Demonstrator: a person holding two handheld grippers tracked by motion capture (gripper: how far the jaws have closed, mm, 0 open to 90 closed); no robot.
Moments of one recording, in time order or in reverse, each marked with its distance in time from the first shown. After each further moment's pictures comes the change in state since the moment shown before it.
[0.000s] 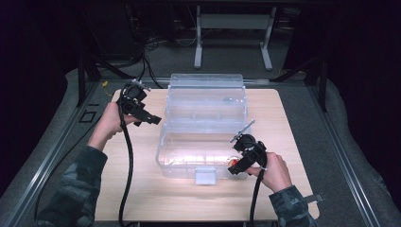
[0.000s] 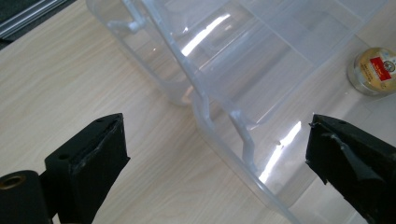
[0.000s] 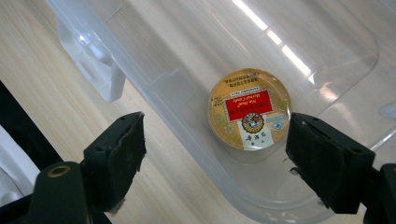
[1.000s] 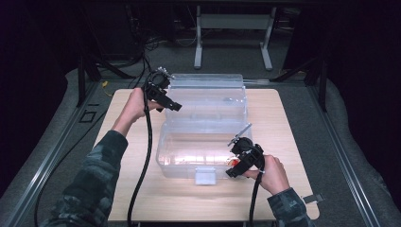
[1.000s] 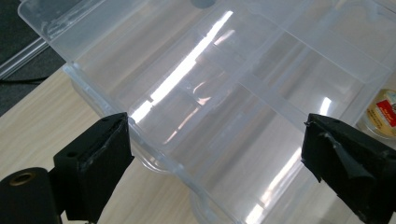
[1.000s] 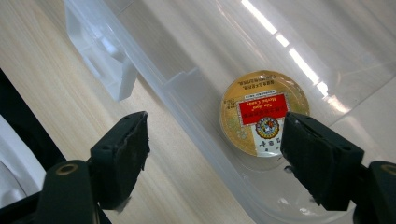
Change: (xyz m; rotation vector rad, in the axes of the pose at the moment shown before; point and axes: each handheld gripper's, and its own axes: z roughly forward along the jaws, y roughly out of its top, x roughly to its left) left arm -0.005 0.062 0.043 -0.038 0.006 0.086; right arm 0.007 -0.002 0.009 0.001 0.013 -0.033
